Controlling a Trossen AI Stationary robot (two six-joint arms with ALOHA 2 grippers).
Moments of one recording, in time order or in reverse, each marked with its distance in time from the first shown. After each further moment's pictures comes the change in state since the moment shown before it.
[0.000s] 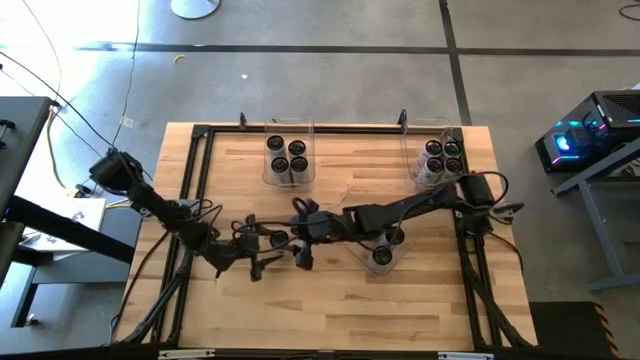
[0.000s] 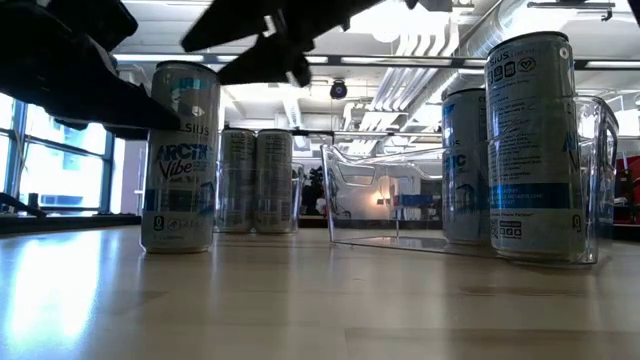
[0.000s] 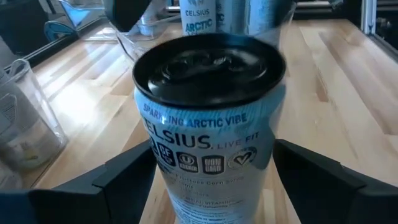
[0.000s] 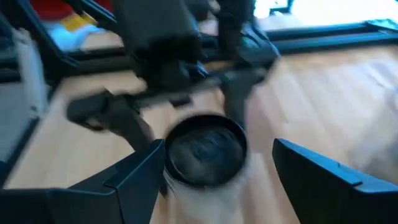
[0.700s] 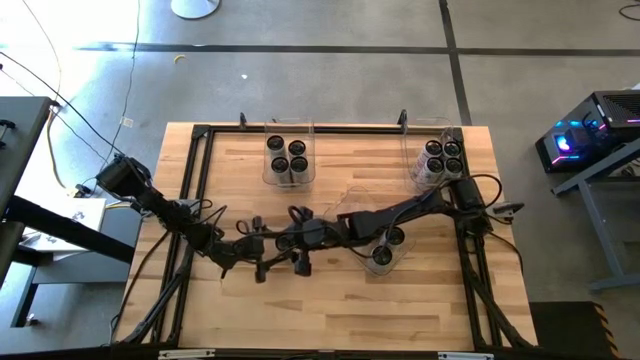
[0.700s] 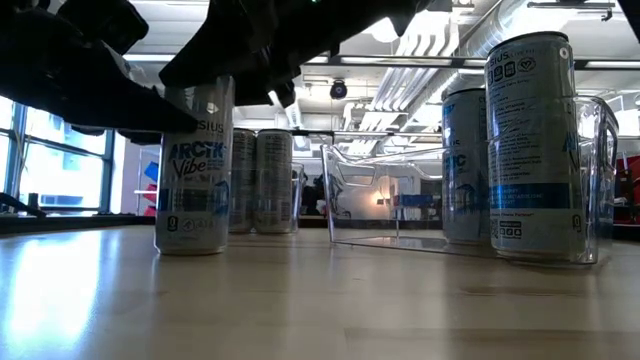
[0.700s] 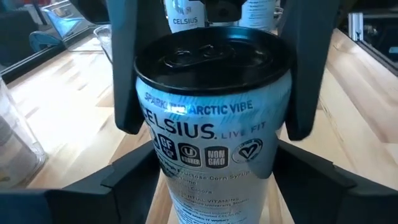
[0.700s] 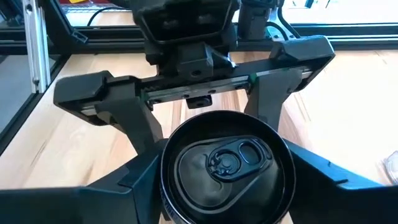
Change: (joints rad) left arm 0.031 0.118 0.000 0.181 0.069 0.069; right arm -0.004 0.093 0.001 0.092 -0.065 -0.070
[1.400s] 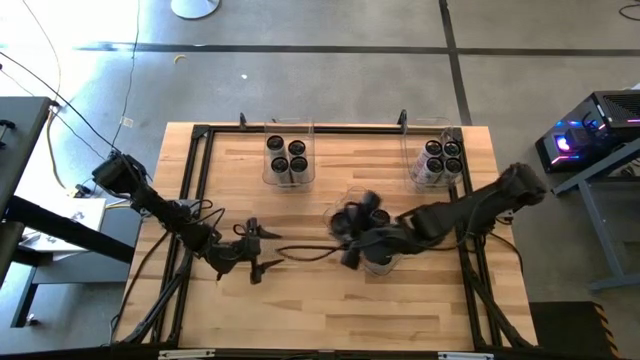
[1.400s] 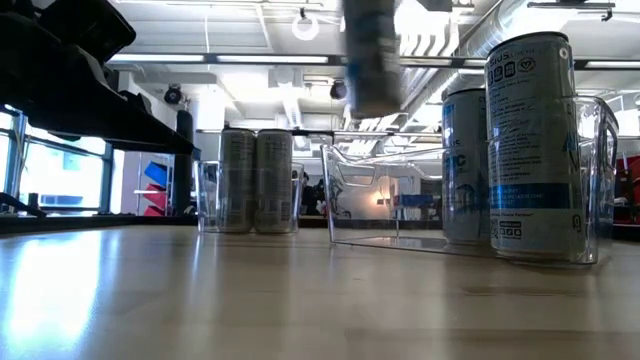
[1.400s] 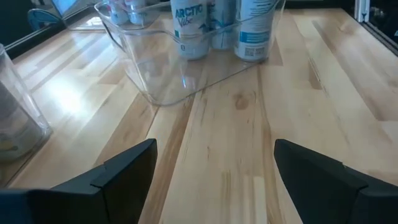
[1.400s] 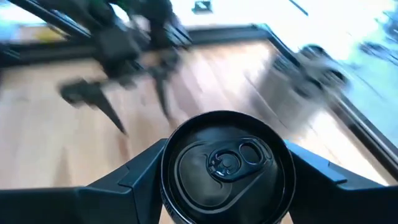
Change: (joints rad) left arm -0.039 -0.064 -0.001 -0.155 -0.042 -0.093; right arm 0.192 -0.441 -0.017 -0.614 0.505 0.236
